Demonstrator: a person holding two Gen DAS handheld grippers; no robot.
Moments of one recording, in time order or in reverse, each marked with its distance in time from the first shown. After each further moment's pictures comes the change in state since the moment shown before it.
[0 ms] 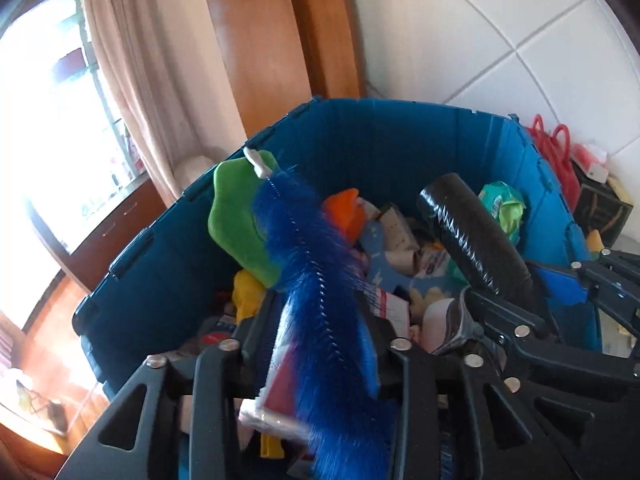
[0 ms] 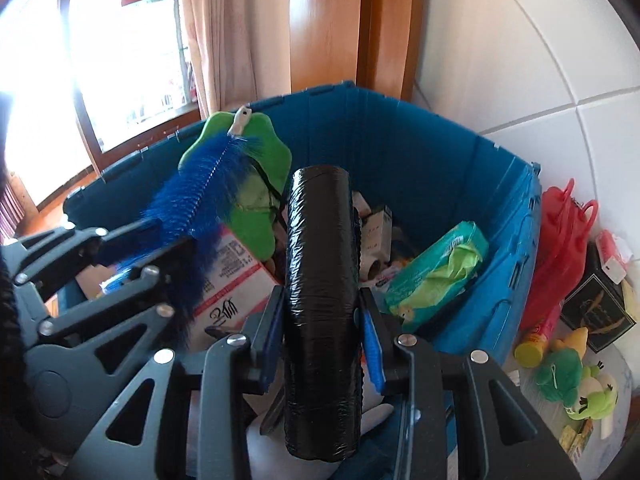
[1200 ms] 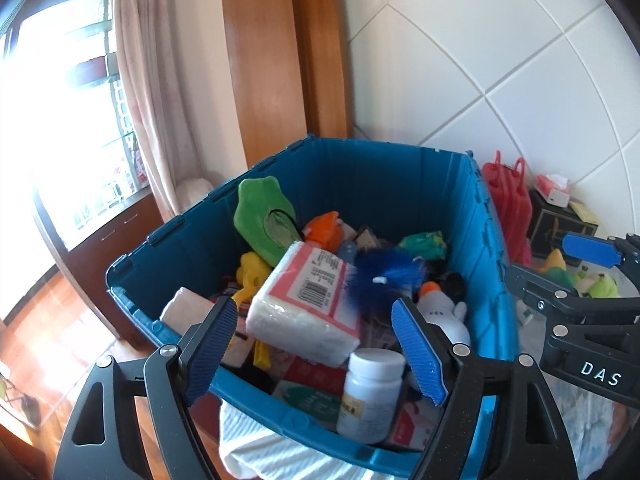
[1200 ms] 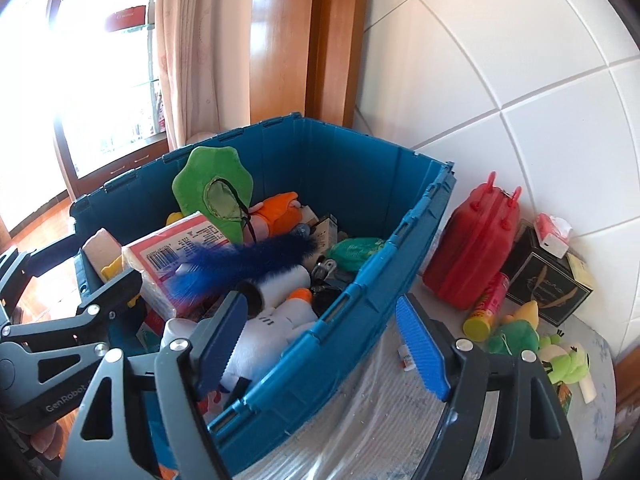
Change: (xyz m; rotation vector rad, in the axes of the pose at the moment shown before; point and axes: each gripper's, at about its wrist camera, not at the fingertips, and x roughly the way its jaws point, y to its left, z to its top) left arm -0.102 0.003 -0.054 -0.063 -0.155 -0.074; right arm -0.107 -0.017 -0.050 0.076 -0.134 -0.149
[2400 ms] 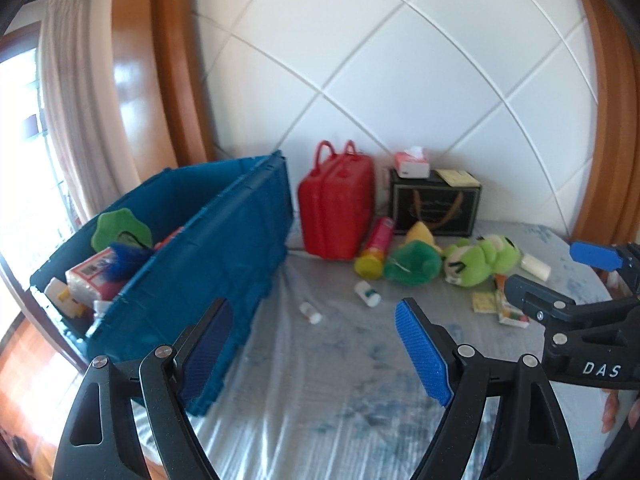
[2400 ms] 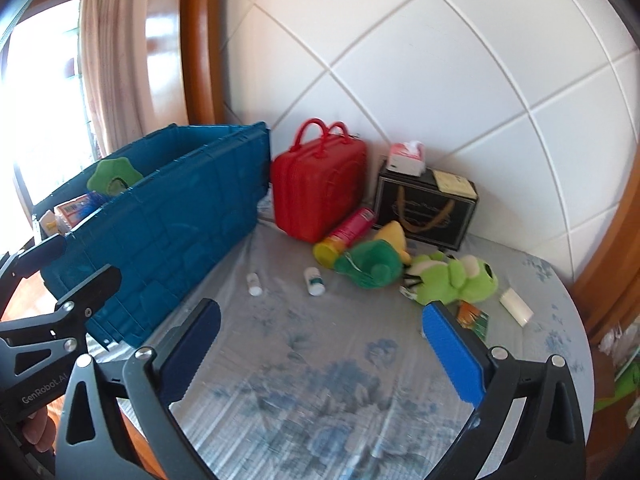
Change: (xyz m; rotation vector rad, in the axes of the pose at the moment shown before) left arm -0.112 -0.310 -0.065 0.178 -0.052 -0.178; right arm -0.142 -0.276 -0.175 0.217 -0.014 -0.146
